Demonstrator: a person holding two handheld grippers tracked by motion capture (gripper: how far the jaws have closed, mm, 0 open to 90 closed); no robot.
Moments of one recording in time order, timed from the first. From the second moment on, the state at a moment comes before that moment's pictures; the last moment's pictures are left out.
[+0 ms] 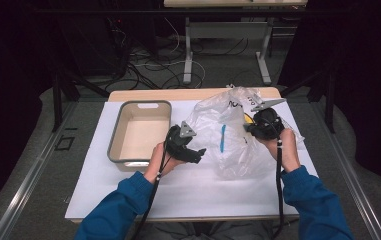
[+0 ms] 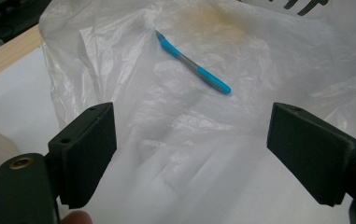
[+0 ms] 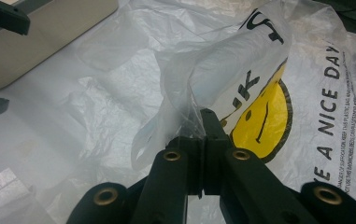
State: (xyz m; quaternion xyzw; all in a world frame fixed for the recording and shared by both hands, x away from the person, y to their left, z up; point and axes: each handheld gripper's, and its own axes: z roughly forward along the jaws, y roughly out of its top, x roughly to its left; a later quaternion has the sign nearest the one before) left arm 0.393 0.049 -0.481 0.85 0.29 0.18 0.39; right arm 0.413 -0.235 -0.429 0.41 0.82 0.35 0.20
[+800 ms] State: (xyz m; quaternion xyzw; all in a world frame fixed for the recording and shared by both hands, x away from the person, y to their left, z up) left arm 0.390 0.065 -0.482 0.85 0.31 0.18 0.38; right arm 0.412 -0.233 -0.432 0.41 0.82 0.34 0.20
